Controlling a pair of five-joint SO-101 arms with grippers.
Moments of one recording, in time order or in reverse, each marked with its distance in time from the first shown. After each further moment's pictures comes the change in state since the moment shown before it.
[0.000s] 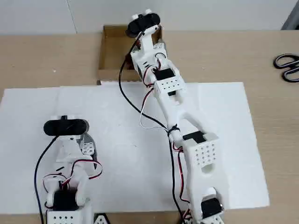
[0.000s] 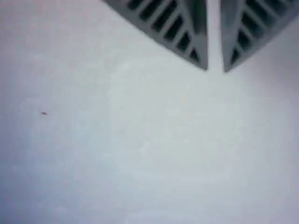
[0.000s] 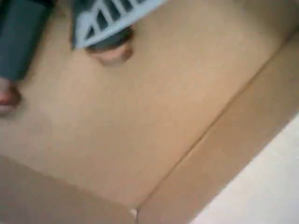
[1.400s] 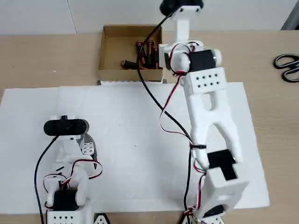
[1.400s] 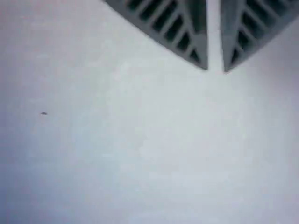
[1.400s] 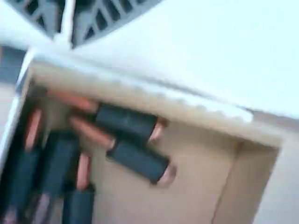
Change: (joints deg) left arm 0.0 0.0 0.0 0.0 0.0; right arm 6.4 -31.0 -0.9 51.7 -11.2
